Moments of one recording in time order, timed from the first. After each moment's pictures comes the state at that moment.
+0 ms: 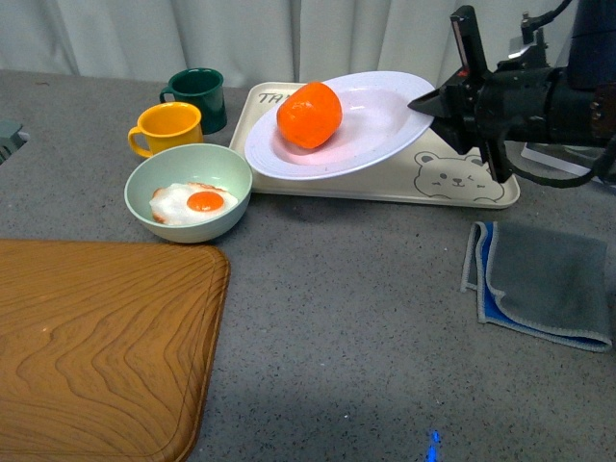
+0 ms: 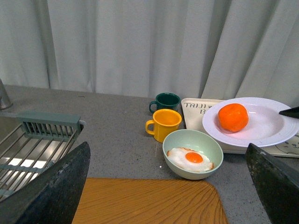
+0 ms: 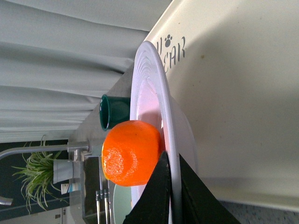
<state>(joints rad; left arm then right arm) 0.00 0.00 0.02 0.00 0.00 -0.01 0.15 2.31 1.26 0.63 -0.51 1.06</state>
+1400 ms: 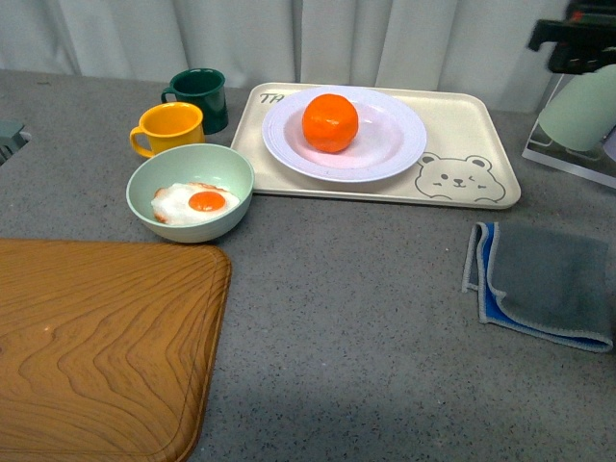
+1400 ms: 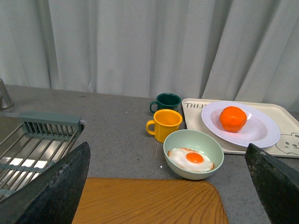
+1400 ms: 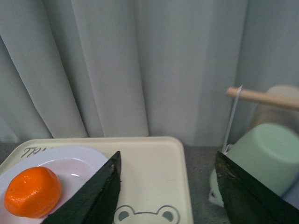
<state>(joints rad) 0.00 0.00 0.02 0.00 0.00 0.00 0.12 1.96 0.71 1.26 0.11 0.05</state>
